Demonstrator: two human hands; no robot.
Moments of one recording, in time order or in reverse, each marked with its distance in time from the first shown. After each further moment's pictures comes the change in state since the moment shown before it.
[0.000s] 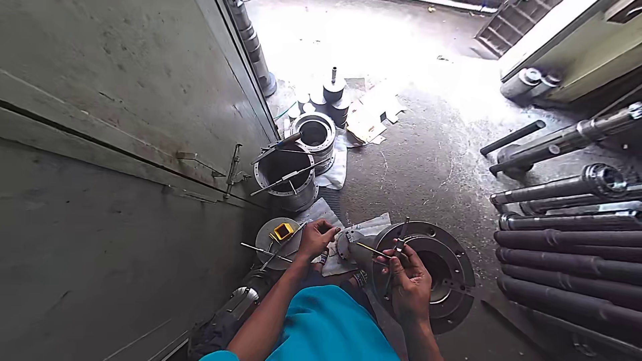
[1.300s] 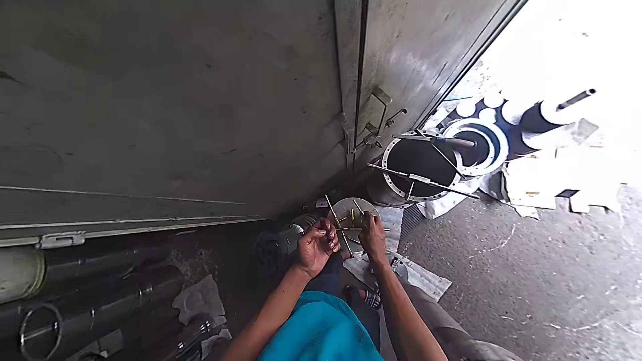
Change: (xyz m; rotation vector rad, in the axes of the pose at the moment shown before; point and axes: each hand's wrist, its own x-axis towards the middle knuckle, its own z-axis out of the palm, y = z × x) left_hand -0.145 -0.053 -0.132 -1.328 0.719 0.121; right_hand 0.060 0.260 0.246 -1.211 -1.077 -0.263
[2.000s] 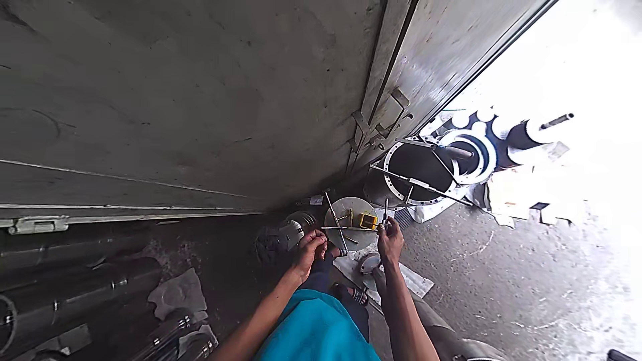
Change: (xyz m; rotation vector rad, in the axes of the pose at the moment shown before) left_hand -0.023 0.003 -0.042 0.548 0.310 -0.109; right_hand -0.014 0.027 -0.026 0.459 0.248 0.159
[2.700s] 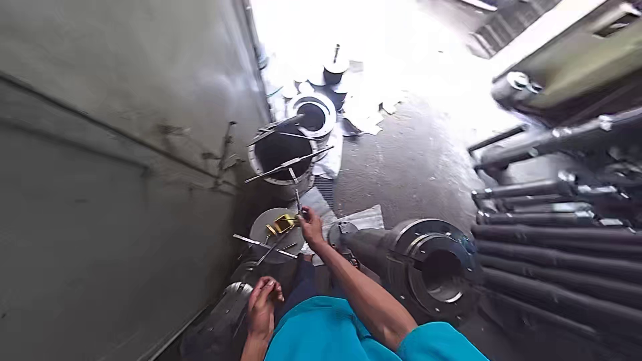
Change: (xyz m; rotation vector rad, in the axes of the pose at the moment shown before) left_hand -0.021 -0.026 0.017 0.264 -0.318 -0.052; right_hand -0.023 -0.009 -0.013 0.574 0.250 0.247
